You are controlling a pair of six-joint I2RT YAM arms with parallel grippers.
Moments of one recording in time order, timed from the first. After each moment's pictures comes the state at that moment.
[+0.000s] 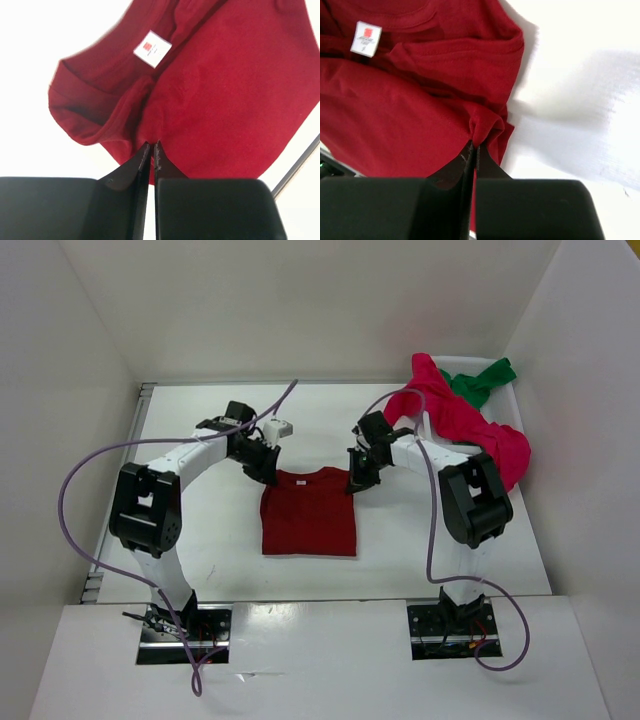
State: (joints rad) left arm -0.26 1.82 1.33 -0.67 0.56 0.29; right arm 0.42 1.89 1.28 -0.55 -0.32 0.41
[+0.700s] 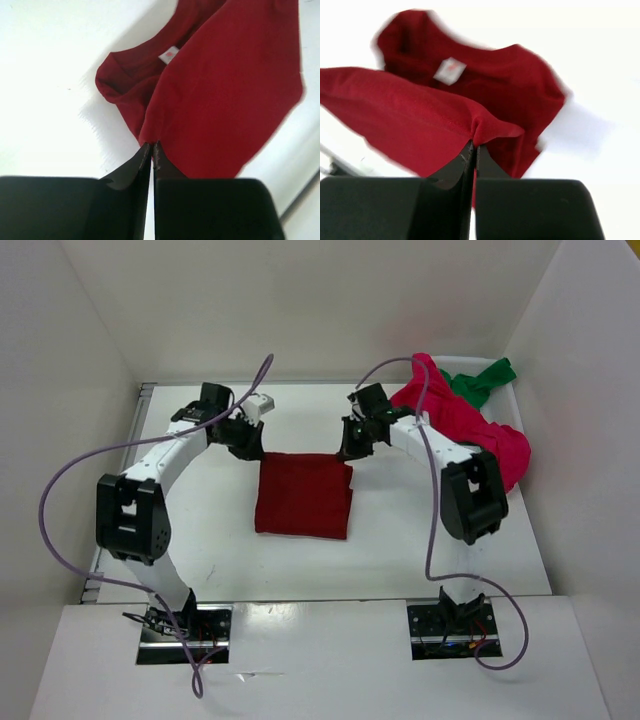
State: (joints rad) left arm -0.16 1.70 1.41 -0.66 0.57 0.33; right arm 0.41 1.86 1.51 -0.58 -0.30 0.41
